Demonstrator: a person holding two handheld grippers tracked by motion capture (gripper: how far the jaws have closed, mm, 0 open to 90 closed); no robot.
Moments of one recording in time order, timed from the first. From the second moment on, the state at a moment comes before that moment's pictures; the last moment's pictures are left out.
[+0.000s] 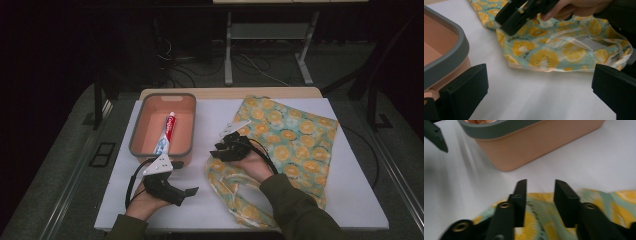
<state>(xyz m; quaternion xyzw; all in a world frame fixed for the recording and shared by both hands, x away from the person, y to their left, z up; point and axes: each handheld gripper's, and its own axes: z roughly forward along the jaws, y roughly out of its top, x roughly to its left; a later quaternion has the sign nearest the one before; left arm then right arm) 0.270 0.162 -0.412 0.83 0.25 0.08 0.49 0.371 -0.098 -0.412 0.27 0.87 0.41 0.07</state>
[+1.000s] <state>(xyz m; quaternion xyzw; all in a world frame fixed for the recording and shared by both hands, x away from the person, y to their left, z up) 0.270 0.160 -0.414 0.83 0.26 0.08 0.49 0.282 -0.236 -0.438 0.23 0.91 0.34 0.05</state>
